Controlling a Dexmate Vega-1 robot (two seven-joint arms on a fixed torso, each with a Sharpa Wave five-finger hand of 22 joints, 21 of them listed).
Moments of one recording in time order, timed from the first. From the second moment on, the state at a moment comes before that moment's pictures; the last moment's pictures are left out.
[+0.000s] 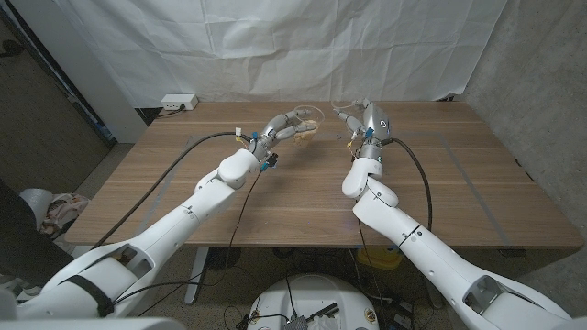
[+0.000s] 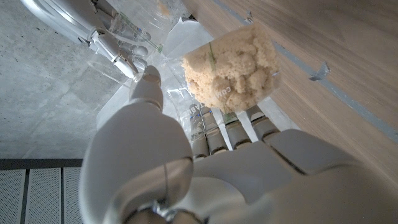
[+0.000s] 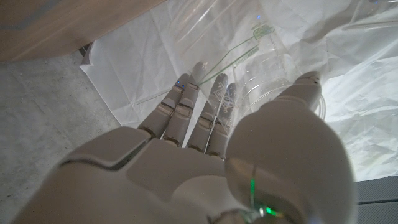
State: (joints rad) left arm 0.70 0.47 0.59 -1.37 -0.25 -0.28 0.03; left_hand 0.98 0.10 0.20 -0.15 0.17 0.39 -0.04 0.35 0.26 0.35 -0.11 0.30 0.29 0.33 -0.04 0.27 0.22 0.16 0.10 0.34 0.21; right arm -0.84 -0.30 -0.63 -1.73 -0.40 -0.58 -0.83; right_hand 1.00 0.07 -0.34 -0.02 0.38 0.66 -0.11 0.51 0.27 0.60 -0.13 0.62 0.50 0.70 -0.07 0.25 0.77 0.46 -0.05 0.30 0.20
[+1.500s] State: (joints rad) left arm 0.93 0.44 0.54 -1.63 -0.32 -0.04 0.35; left_hand 0.99 0.11 0.20 -0.15 0.17 0.34 -0.01 0.30 0.24 0.31 -0.08 0.27 0.28 0.32 -0.04 0.27 0.23 0.15 0.12 0.34 0.21; right arm -0.93 -0.20 -0.61 -1.66 -0.15 -0.51 -1.03; right_hand 1.01 0.08 -0.34 -0.01 0.40 0.65 -0.12 0.48 0.28 0.57 -0.10 0.59 0.49 0.66 -0.06 0.24 0.78 0.45 -0.05 0.30 0.20
